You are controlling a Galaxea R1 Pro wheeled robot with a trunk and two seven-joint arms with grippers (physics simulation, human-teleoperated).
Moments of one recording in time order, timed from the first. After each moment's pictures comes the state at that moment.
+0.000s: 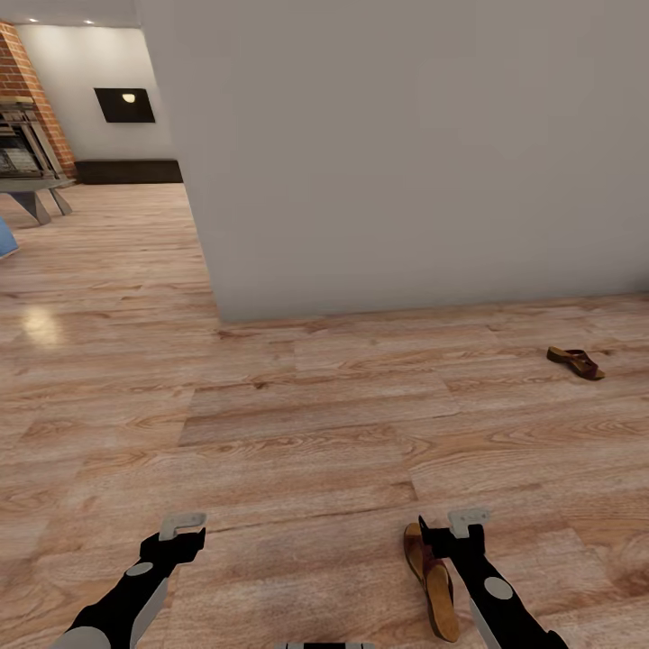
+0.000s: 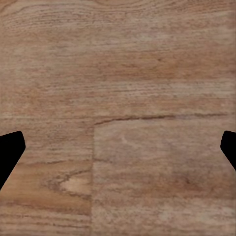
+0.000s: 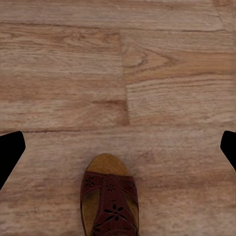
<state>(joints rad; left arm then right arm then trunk) -0.53 0.12 0.03 -0.36 0.05 -0.06 0.05 -0.36 -0.07 0.04 -0.70 0.03 -0.14 0.00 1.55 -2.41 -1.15</state>
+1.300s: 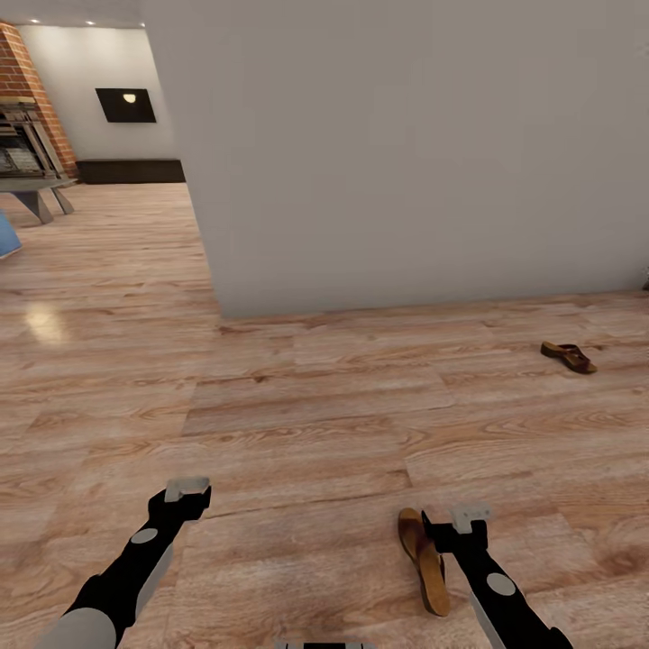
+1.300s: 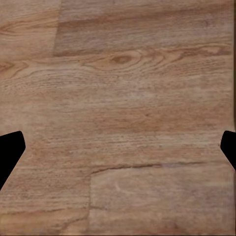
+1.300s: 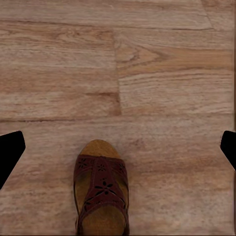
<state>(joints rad) -0.54 0.11 0.02 -0.57 0.04 -0.05 0.04 -0.36 -0.08 0.03 -0.72 0.03 -0.13 0.00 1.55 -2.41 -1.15</state>
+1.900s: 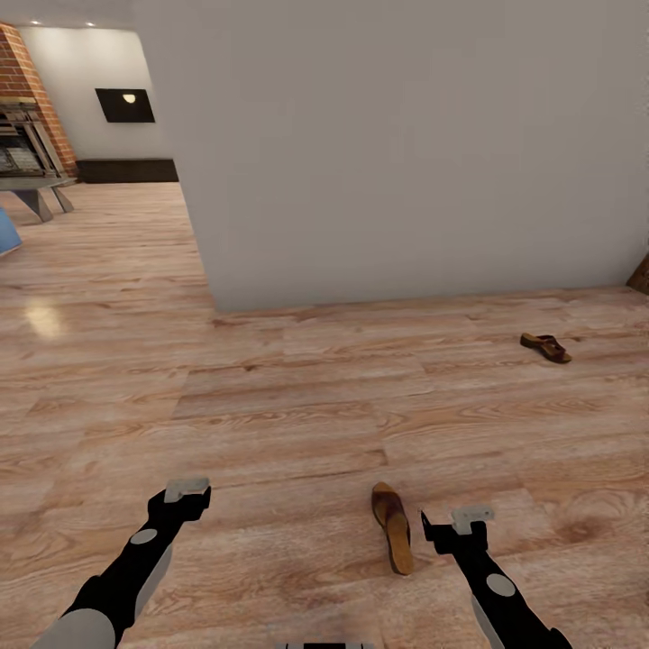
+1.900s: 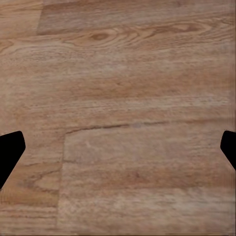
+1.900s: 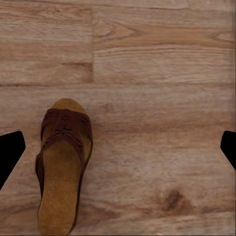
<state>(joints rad) -0.54 0.12 0.02 -0.57 0.04 -0.05 0.04 -0.36 -0.08 0.03 -0.72 0.03 -0.13 0.00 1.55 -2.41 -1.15</state>
